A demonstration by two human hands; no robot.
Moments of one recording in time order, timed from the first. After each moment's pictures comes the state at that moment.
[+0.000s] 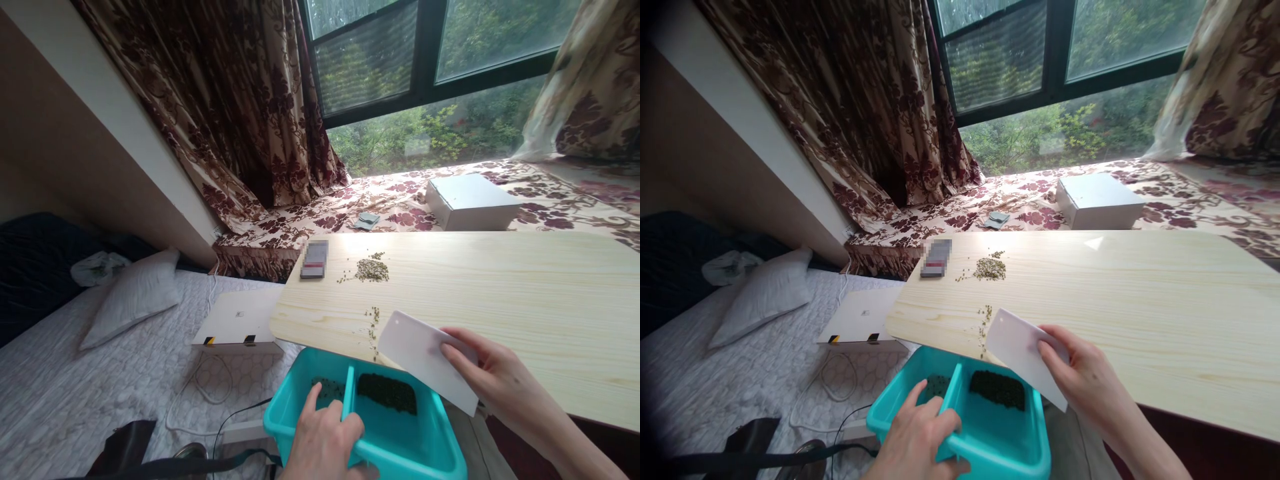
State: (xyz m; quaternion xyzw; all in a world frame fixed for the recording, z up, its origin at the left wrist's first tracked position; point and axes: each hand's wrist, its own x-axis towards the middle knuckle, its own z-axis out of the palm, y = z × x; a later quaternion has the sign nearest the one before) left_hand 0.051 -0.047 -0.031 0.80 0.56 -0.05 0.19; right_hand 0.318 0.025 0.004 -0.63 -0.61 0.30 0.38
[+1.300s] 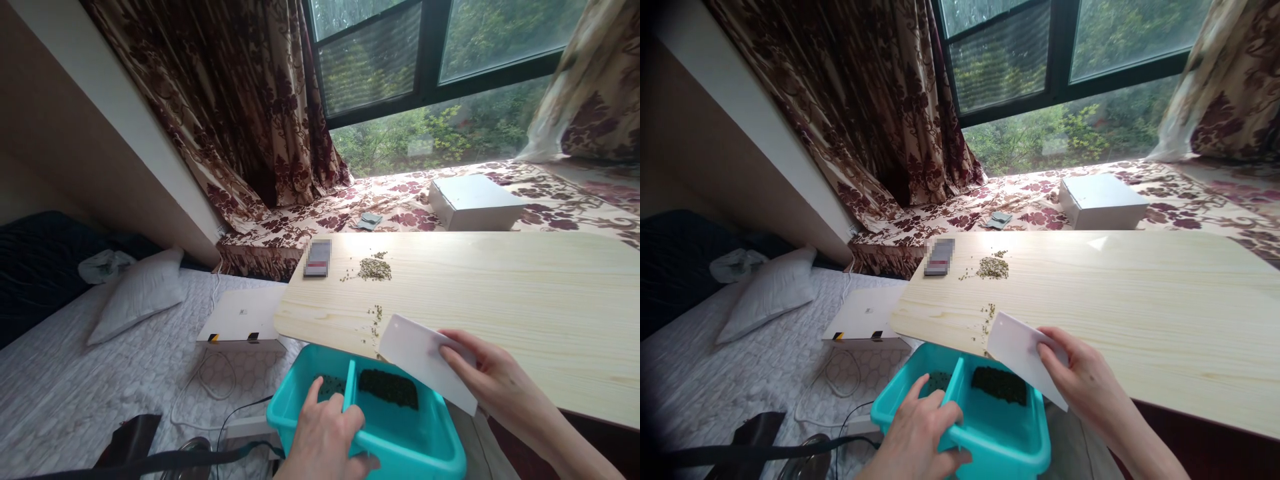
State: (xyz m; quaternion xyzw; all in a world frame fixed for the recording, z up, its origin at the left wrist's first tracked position) left_hand 0.050 -0.046 -0.023 0.80 0.57 -0.04 0.19; right_hand 0.316 0.020 -0.005 -0.63 -0.63 0.29 0.35
